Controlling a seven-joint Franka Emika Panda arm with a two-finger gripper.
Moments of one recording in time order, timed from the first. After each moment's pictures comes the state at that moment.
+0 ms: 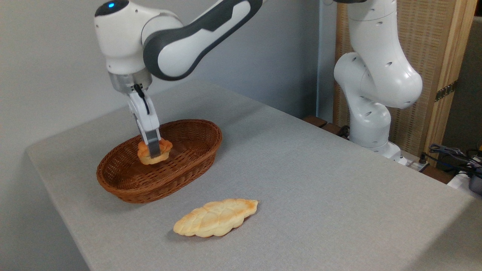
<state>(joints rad) -0.12 0.19 -0.30 -1.77 -0.12 2.01 0.60</state>
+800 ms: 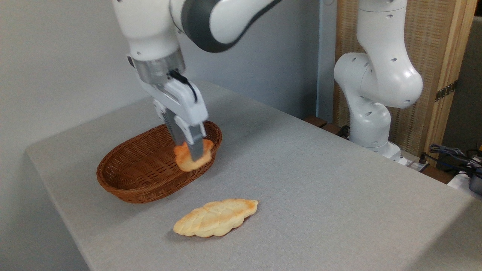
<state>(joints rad) -0.11 0.02 -0.04 -1.82 -0.11 1.75 0.65</state>
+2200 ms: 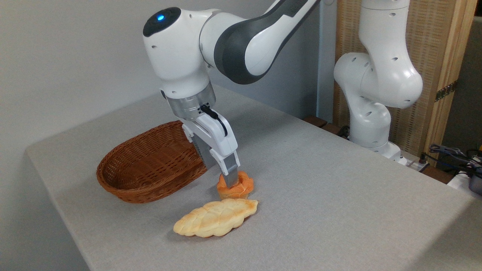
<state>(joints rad) -0.11 -0.03 0.02 -2.01 -0.08 1.84 0.77</state>
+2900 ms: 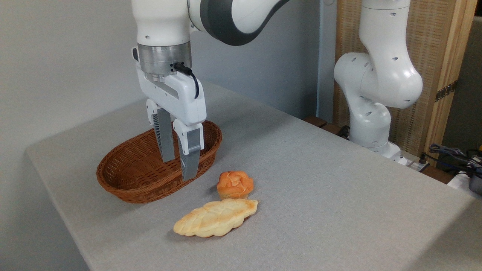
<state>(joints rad) -0.12 -0.04 0.01 -1.87 0.03 1.99 0.70</state>
